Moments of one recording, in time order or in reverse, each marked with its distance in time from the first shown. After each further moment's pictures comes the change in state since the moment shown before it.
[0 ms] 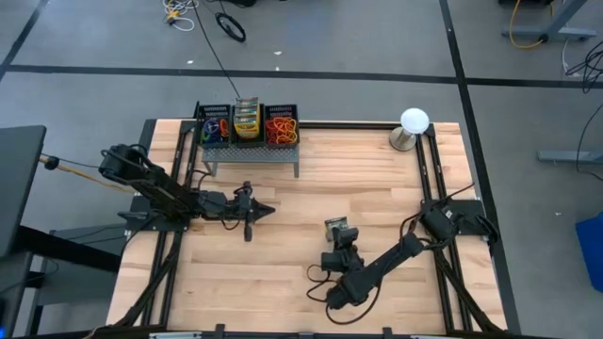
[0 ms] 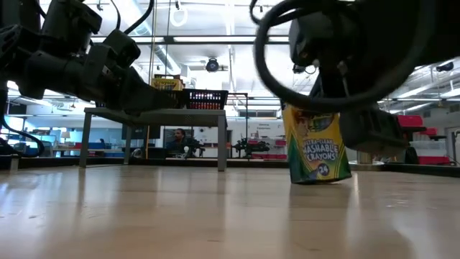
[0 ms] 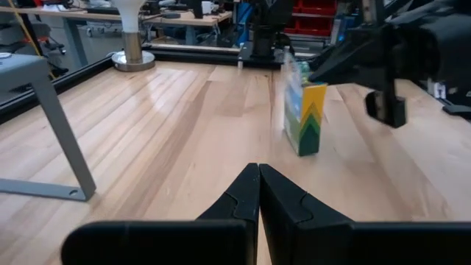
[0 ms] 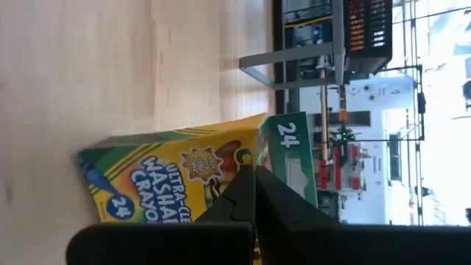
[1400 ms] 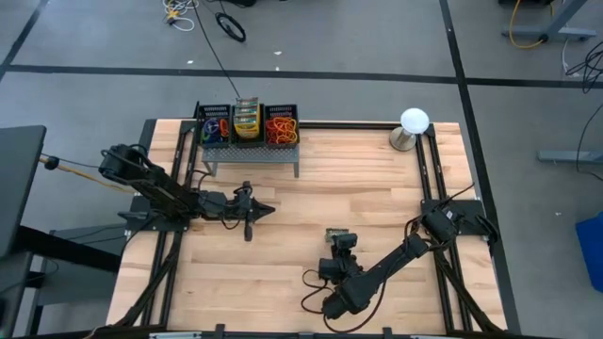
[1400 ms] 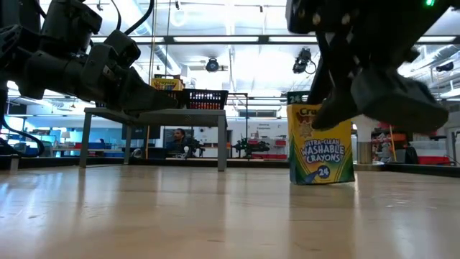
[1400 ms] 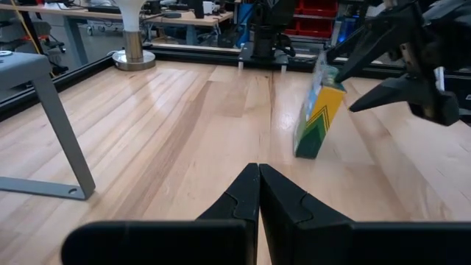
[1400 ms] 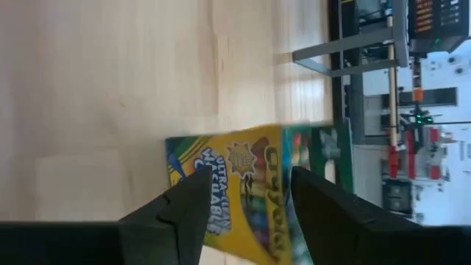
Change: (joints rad) left arm 0.000 0.000 0.000 -0.001 -0.005 -0.013; right arm 0.020 -0.003 0.131 -0.004 -0.188 -0.009
